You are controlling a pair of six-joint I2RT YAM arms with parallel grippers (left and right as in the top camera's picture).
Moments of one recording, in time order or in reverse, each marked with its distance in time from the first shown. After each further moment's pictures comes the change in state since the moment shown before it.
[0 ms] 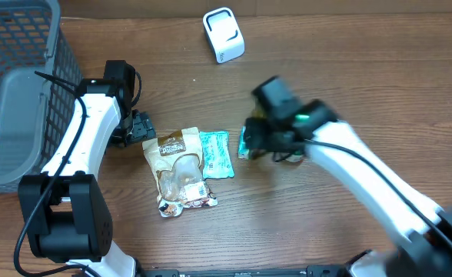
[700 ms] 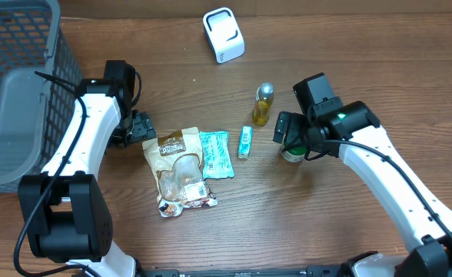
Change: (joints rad) left arm 0.000 0.000 0.000 0.000 0.000 0.000; right arm -0.168 -0.052 -0.117 0.007 0.109 -0.016
